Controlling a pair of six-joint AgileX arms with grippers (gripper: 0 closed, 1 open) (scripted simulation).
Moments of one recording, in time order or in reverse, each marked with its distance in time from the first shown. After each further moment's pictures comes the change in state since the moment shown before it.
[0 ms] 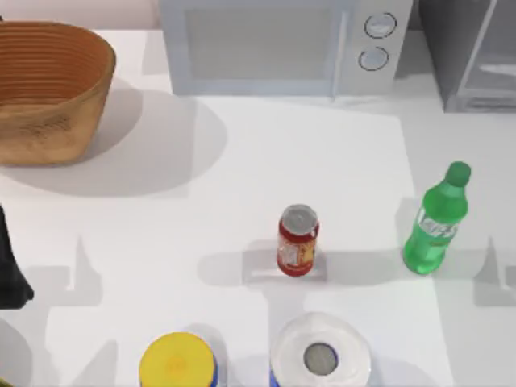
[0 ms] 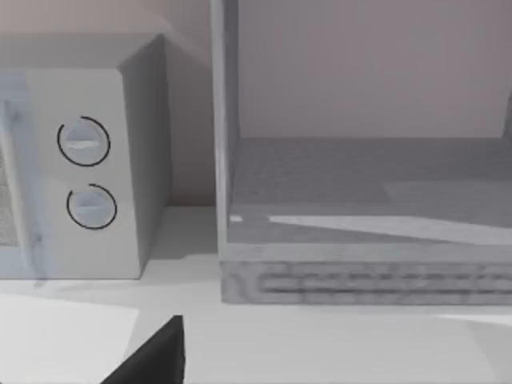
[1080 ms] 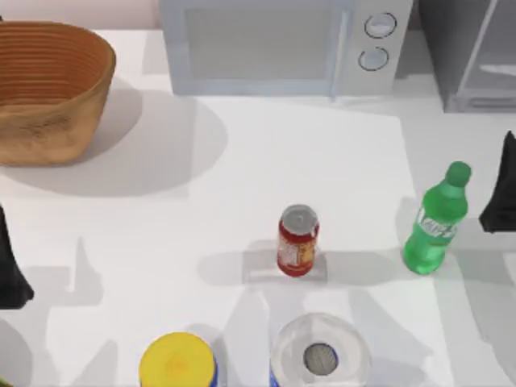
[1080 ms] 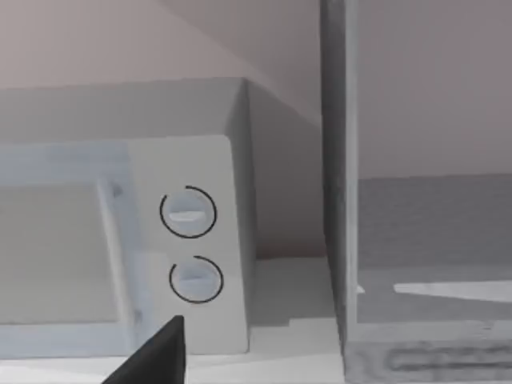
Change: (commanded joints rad) left arm 0.000 0.000 0.000 0.000 0.000 0.000; right arm 0.441 0.854 0.149 0.707 0.413 0.069
